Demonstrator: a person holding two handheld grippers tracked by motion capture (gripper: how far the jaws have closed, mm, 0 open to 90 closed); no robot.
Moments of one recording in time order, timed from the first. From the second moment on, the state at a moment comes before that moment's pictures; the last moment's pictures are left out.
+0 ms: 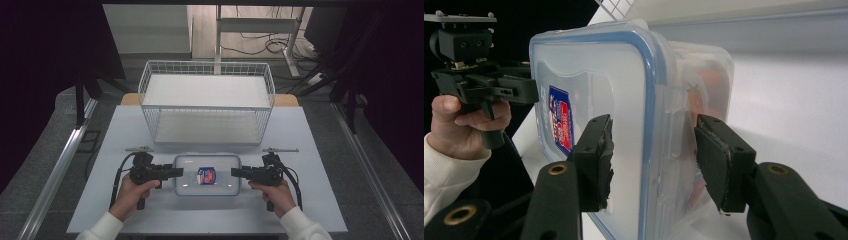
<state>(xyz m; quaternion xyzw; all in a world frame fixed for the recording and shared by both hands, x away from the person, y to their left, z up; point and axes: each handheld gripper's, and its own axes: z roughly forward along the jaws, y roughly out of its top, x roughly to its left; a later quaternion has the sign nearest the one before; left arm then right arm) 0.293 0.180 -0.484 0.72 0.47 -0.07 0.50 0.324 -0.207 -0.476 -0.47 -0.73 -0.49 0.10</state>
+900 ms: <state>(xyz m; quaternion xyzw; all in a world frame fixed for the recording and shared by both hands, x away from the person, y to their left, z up) 0.375 0.198 -0.485 0.71 0.46 -0.07 0.52 0.397 -0.191 -0.462 -0.45 -0.74 -0.49 0.07</state>
